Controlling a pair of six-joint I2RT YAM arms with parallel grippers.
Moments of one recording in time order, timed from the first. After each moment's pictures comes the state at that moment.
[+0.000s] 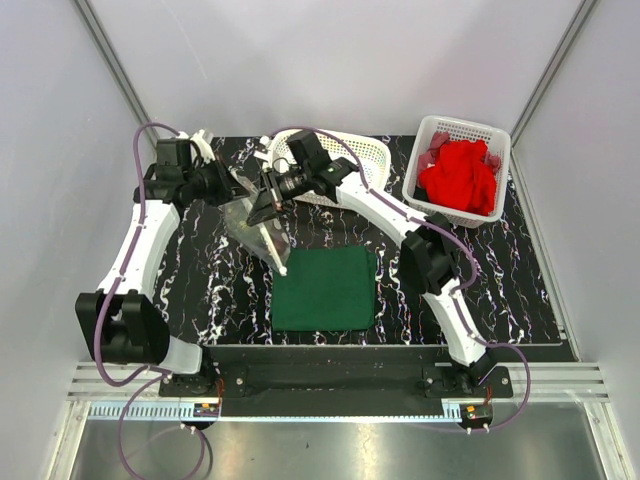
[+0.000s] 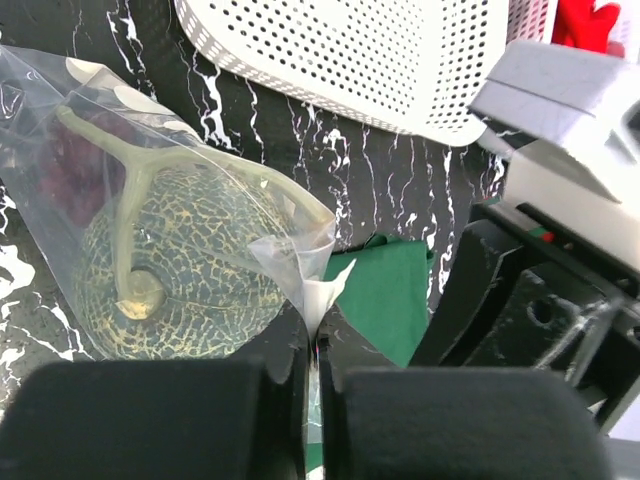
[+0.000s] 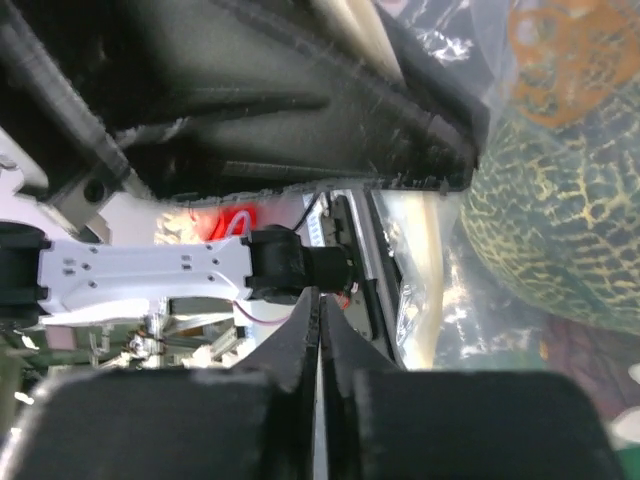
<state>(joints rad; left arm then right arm) -0.02 1.44 1.33 -0.60 0.49 -0.43 0.74 2.31 2.19 -0.46 -1.00 0.61</state>
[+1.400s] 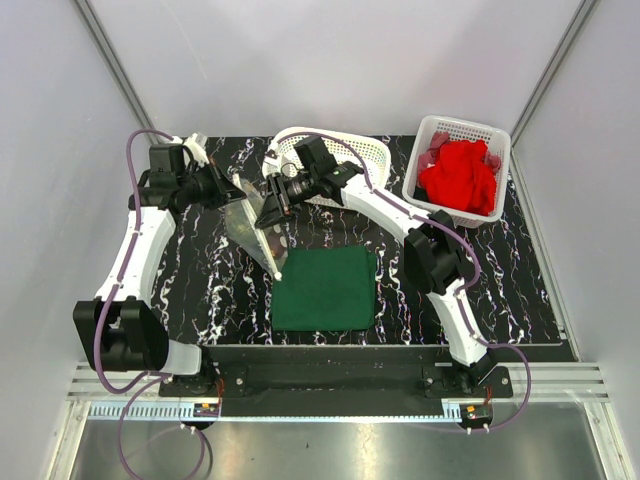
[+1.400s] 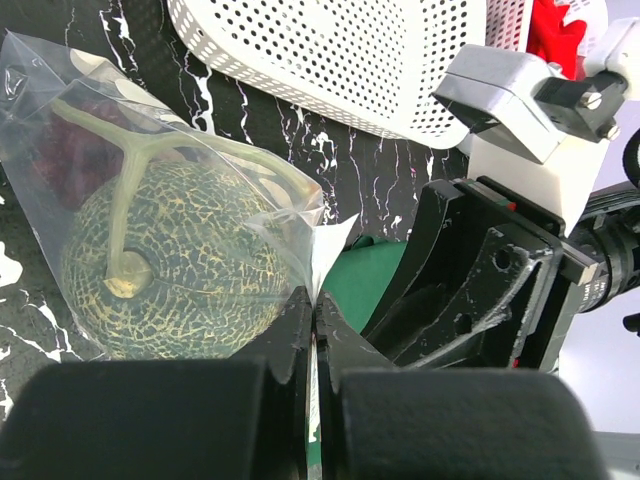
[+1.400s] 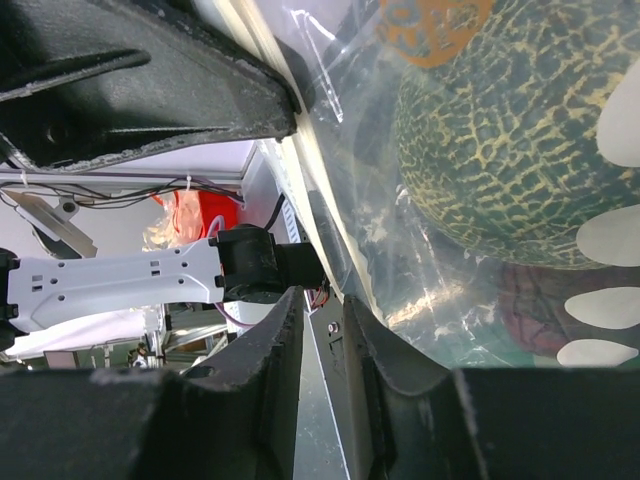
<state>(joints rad) 0.02 1.39 1.27 -0.55 0.54 -0.45 0.71 2.28 2.08 -0.44 -0.96 0.60</state>
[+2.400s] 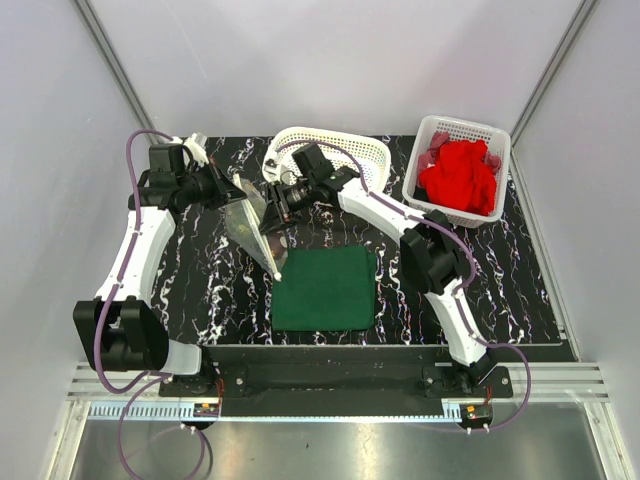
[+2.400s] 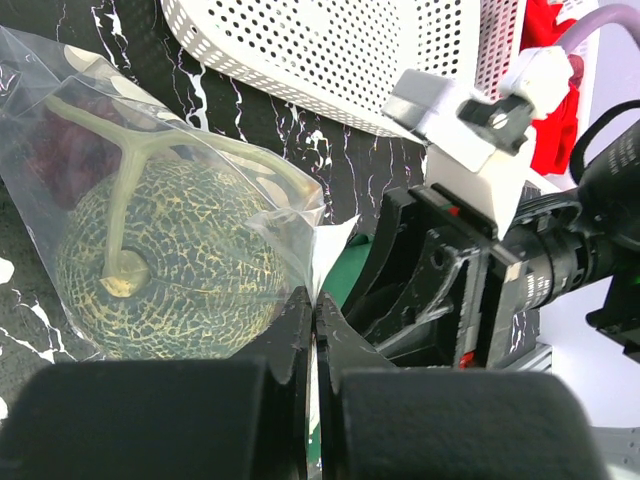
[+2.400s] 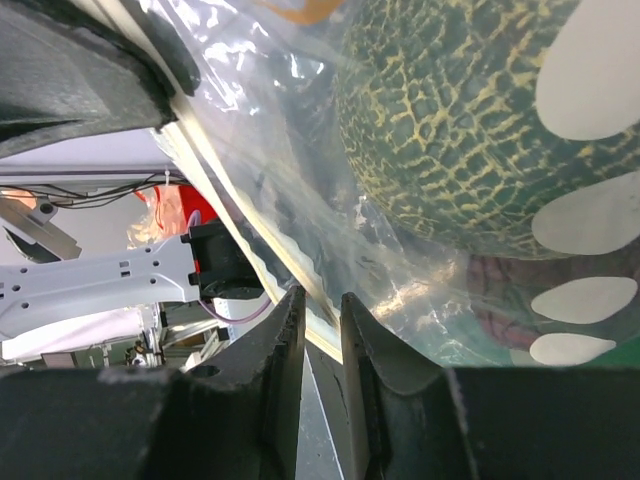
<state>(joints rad) 0.02 1.39 1.27 -0.55 0.55 -0.46 0.72 2.29 2.05 -0.46 -0.94 0.57</state>
